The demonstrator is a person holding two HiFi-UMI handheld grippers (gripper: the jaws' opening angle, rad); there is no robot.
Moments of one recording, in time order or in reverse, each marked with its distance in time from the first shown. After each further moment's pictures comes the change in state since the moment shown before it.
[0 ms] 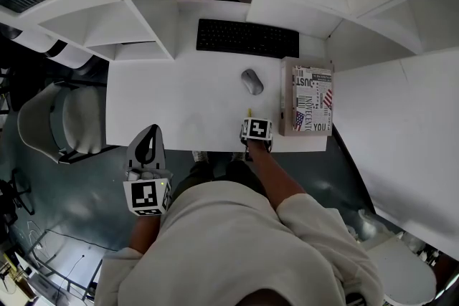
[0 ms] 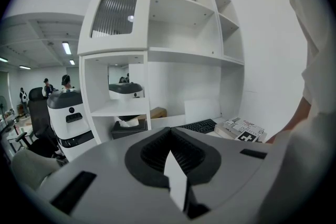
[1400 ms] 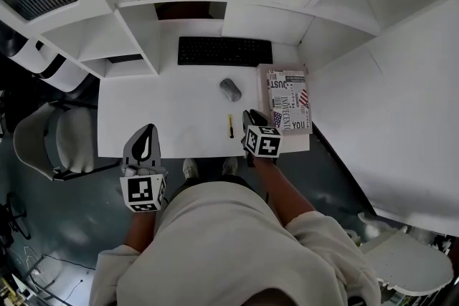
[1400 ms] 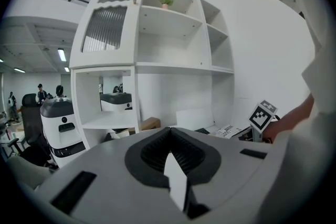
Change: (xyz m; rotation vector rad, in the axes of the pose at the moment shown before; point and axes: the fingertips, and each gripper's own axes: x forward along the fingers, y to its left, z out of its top) left arm -0.017 -0.041 0.030 0.034 -0.104 -0.052; right arm -0.179 -0.006 0.077 -0.074 -0.505 0.131
